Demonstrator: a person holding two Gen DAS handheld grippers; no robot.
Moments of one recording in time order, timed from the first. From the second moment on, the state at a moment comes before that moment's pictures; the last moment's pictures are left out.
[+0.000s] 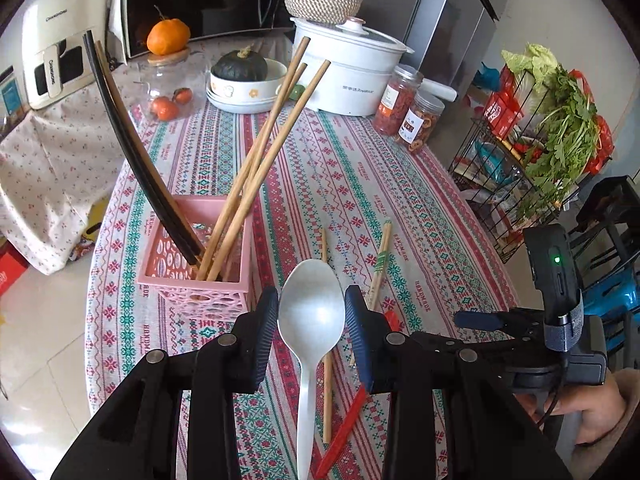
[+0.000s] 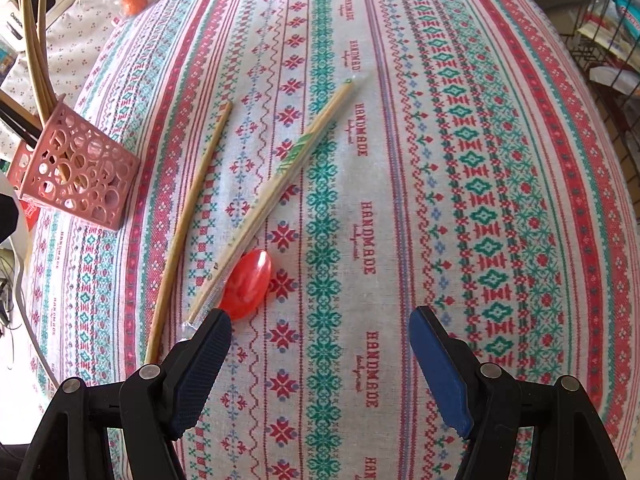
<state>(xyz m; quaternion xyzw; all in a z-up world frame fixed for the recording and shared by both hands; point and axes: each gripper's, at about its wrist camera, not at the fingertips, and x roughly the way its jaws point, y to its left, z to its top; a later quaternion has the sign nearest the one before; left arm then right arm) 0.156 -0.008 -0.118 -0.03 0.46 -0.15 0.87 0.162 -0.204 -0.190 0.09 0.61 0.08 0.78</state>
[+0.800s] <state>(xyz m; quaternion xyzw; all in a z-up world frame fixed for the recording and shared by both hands) 0.140 0.060 -0.103 -0.07 0.44 -0.13 0.89 0.179 -0.145 -0.208 0.05 0.59 0.13 0.80</state>
